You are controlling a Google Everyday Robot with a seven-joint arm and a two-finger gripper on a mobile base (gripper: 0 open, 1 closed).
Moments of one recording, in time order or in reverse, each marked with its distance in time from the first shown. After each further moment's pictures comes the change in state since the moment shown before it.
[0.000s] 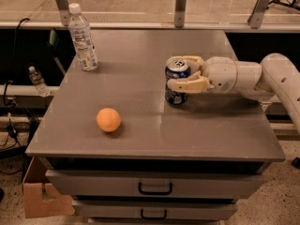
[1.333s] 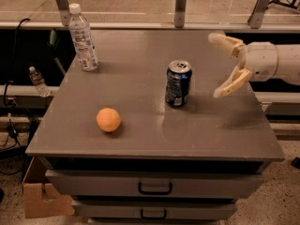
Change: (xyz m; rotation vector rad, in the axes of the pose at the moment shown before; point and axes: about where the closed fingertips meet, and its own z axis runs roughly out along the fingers) arm -0.021 -0.021 -0.079 0.093 0.198 -0.105
